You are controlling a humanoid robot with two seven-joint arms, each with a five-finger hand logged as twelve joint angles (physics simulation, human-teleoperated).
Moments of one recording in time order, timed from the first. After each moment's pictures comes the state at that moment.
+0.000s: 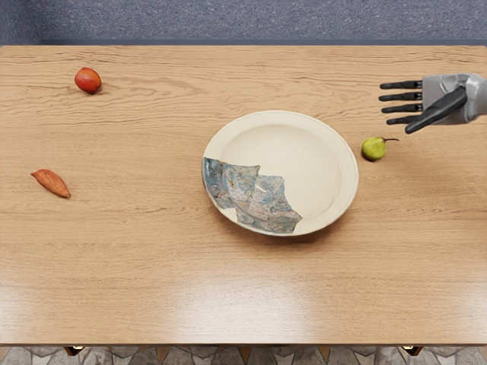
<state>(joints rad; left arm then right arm) -0.03 0.00 -0.20 -0.15 0.09 -0.28 0.00 1.18 -0.77 0.31 0.78 0.20 0.61 -0.61</state>
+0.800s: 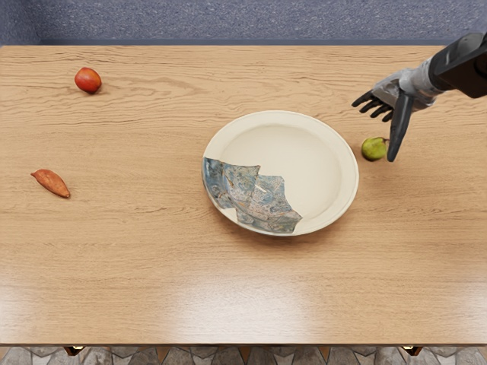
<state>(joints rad) -0.09 0.00 -0.20 -0.15 0.09 -0.28 0.00 1.49 -0.52 -0.02 0.82 -0.43 0.61 -0.61</state>
